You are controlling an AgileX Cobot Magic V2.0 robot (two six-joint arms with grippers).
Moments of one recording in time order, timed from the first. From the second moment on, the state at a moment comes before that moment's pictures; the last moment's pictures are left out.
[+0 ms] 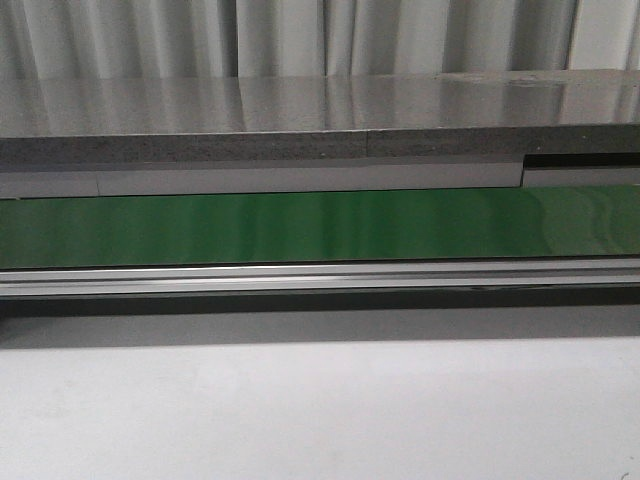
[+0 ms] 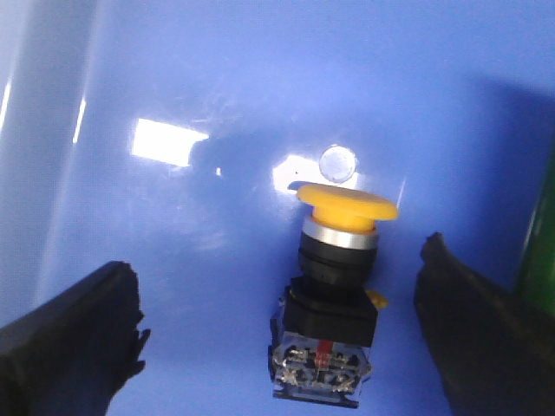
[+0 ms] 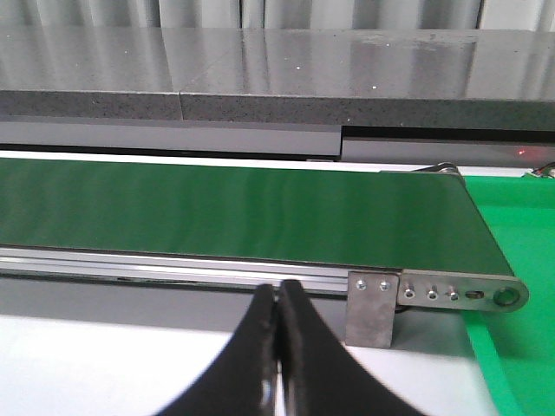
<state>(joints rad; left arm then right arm) 0.43 1.94 -1.41 -0.16 0.83 0.25 0.09 -0.01 0.03 -0.02 0.14 0.03</state>
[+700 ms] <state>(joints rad) 0.42 2.01 -1.41 -0.18 0.81 0.26 0.09 -0.01 0.03 -0.02 0.14 0.03</state>
